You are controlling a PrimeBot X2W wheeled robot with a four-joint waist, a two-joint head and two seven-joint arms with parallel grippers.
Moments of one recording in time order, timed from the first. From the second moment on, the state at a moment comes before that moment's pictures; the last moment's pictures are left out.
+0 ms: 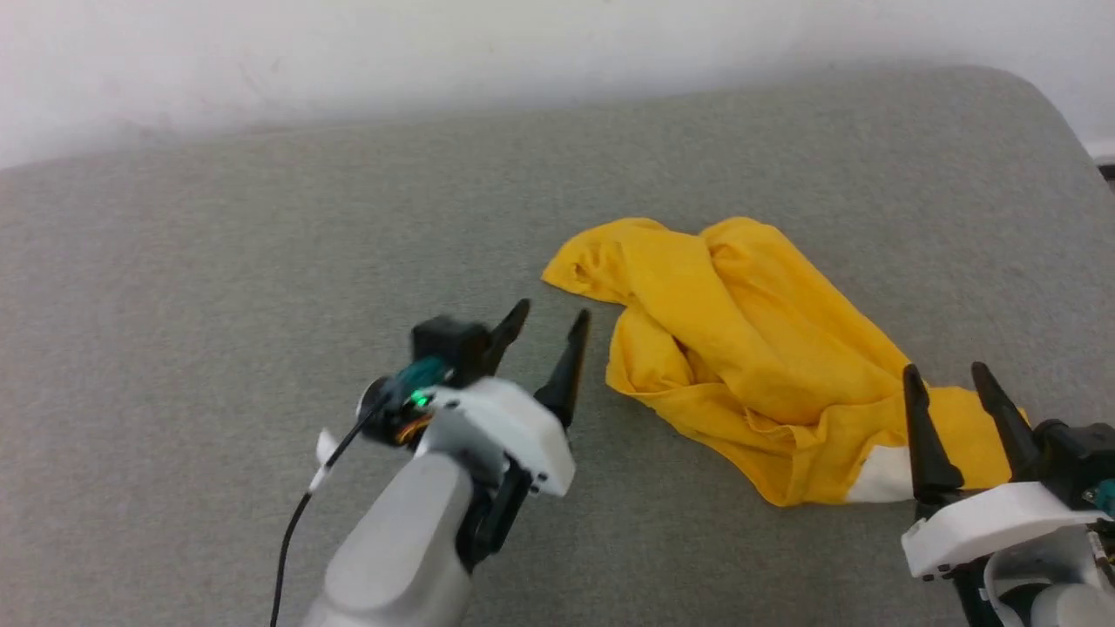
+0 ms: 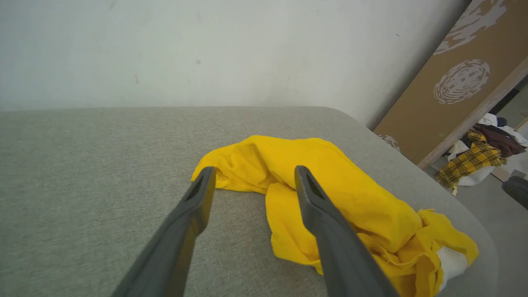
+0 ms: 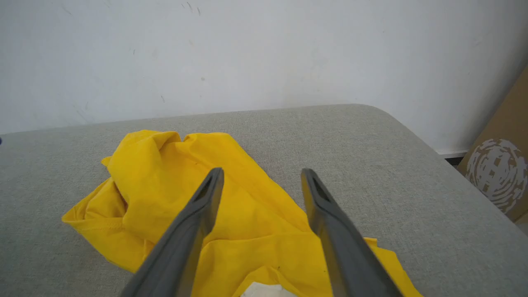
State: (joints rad) left arm -0.41 0.05 -0.44 0.42 -0.45 0.00 -0.12; right arm 0.01 -0.05 -0.13 0.00 0.12 0.13 -0.04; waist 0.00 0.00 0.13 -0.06
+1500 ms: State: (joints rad) left arm -0.61 0.19 -0.53 0.59 -0.62 0.17 -0.09; right arm -0.03 -0.05 -0.07 0.06 0.19 0.13 -0.06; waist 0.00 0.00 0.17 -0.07
